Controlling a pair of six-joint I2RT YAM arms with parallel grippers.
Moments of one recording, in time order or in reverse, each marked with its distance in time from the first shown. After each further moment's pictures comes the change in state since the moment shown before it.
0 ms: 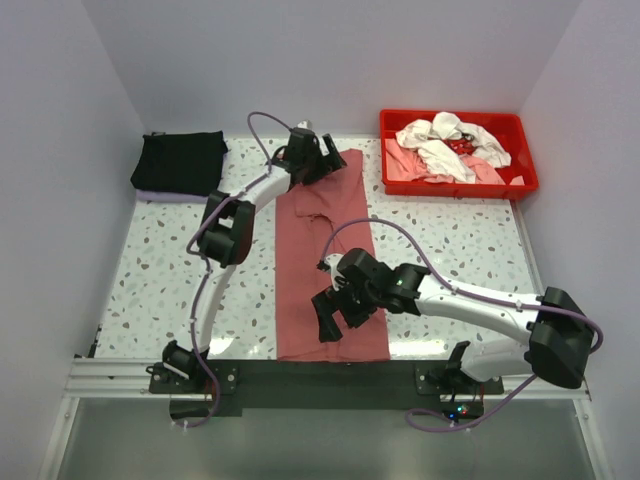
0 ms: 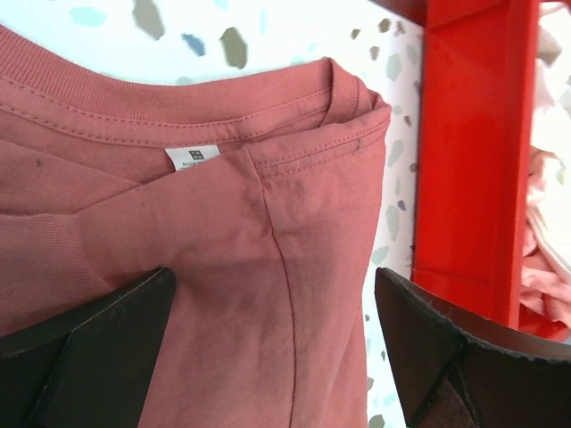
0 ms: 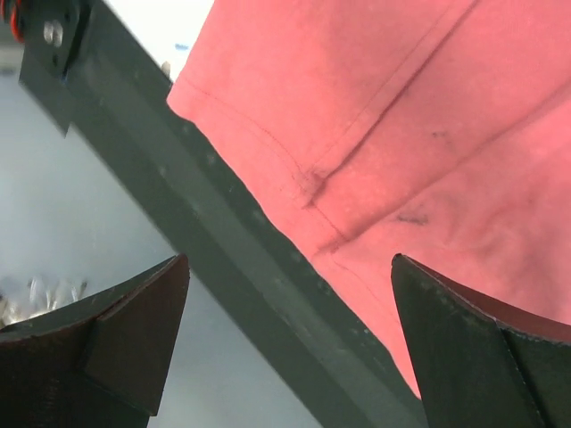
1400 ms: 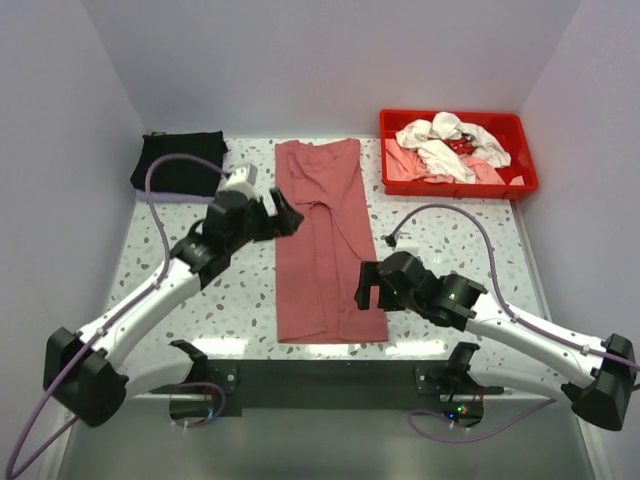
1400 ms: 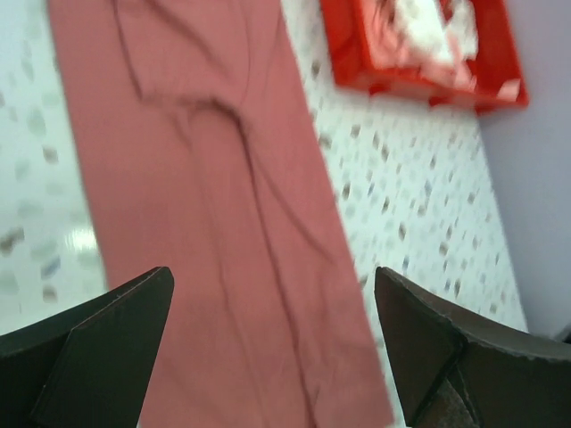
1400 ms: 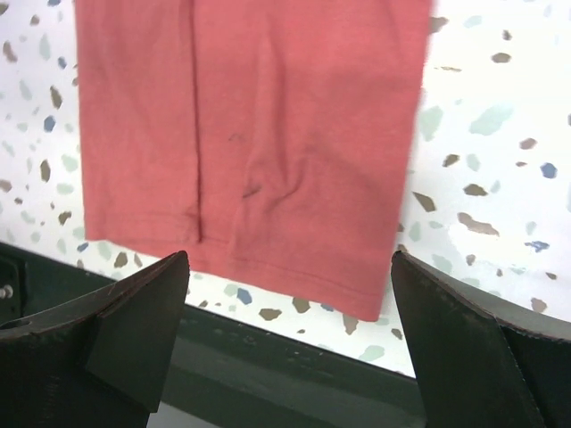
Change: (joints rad) left arm -0.071 -1.324 -1.121 0.059 -0.122 0.132; right arm -0.058 -0.347 -0.058 -0.174 0.578 0.339
